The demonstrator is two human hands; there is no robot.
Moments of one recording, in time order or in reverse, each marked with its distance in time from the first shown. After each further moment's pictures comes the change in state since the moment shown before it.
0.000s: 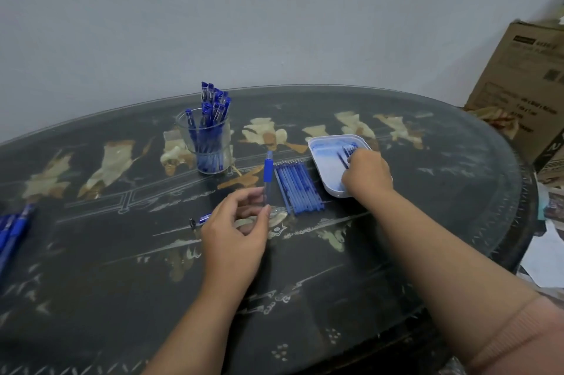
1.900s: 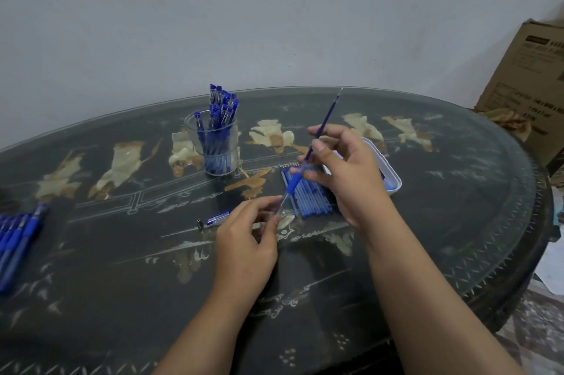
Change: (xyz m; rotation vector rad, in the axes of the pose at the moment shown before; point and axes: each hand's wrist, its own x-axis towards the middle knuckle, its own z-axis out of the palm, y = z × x) left_hand 0.000 -0.006 0.000 0.174 -0.057 0.164; right_hand -0.066 -0.043 -0.025 1.408 -0.240 -0.277
